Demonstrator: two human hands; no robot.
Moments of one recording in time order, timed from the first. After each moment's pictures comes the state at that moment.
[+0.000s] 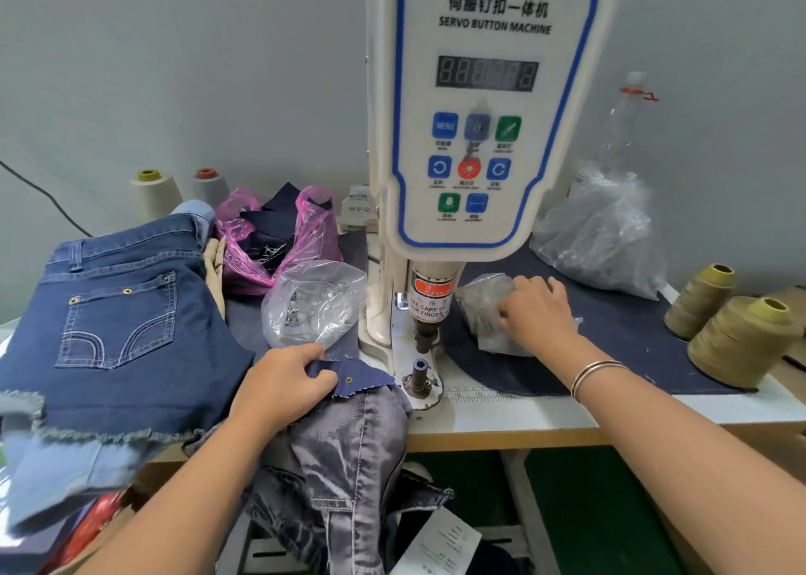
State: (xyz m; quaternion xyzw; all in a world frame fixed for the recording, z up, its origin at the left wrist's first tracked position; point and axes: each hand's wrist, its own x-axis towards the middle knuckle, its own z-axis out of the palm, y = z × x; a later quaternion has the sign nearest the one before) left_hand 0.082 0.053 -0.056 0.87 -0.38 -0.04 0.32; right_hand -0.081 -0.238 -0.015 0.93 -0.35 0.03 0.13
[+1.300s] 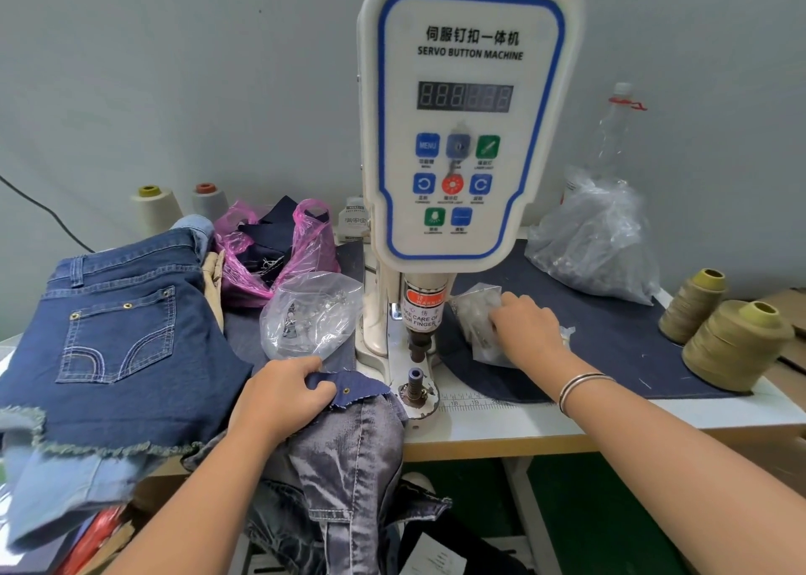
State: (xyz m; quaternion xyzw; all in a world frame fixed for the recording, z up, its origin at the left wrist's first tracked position) left_hand 0.082 0.050 -0.059 0.89 -0.38 0.00 0.27; right_hand -0.079 -0.228 -0.021 0.93 -0.35 -0.02 0.14
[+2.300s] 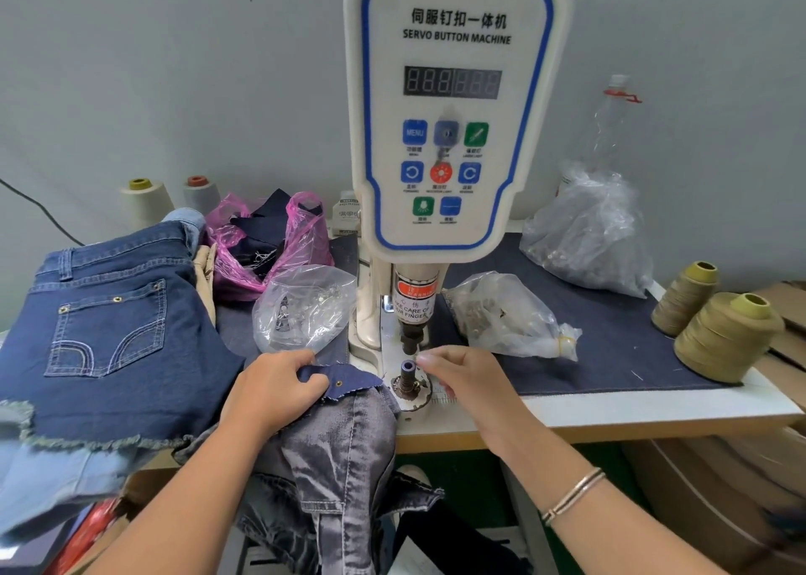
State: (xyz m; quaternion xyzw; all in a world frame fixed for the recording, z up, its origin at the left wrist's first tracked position) left_hand 0.083 0.051 -0.059 0.88 -0.38 -0.01 0.27; right_hand -0.113 -0.107 -0.006 0.72 -0.29 0.16 -0.61
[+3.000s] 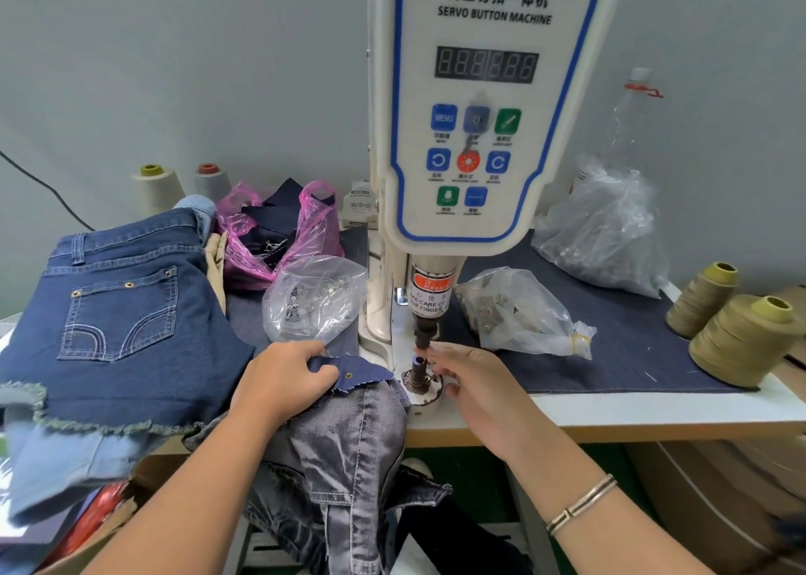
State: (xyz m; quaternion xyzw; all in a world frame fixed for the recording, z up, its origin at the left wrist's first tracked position) left_hand 0.087 0.050 -0.062 0.89 -0.39 0.00 0.25; right_hand -0.105 -0.094 -0.004 0.58 -0.28 0.15 -0.75
